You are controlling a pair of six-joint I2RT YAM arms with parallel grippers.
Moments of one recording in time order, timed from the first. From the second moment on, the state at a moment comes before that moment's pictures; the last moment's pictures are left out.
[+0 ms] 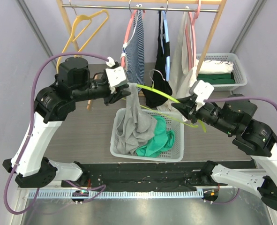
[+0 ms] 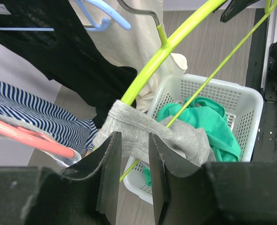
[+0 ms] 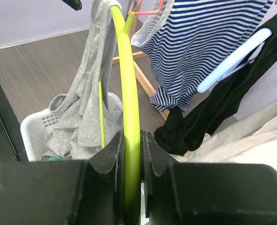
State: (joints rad) left arm -0.69 1.31 1.96 -0.98 0.45 0.47; right arm 0.85 0.85 1.43 -0.68 -0.03 -0.25
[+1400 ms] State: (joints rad) left arm -0.68 1.26 1.85 -0.99 0.46 0.47; right arm 0.85 0.85 1.43 -0.70 -0.03 -0.23
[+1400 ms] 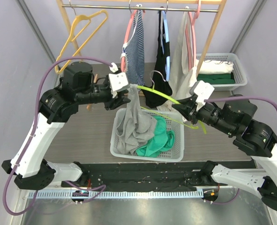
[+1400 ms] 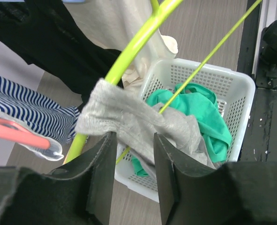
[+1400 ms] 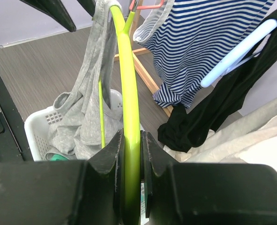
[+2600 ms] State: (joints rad) left arm -0.69 1.33 1.88 -0.98 0.44 0.43; right arm 0.85 0.84 1.43 -0.70 -0.02 -0.23
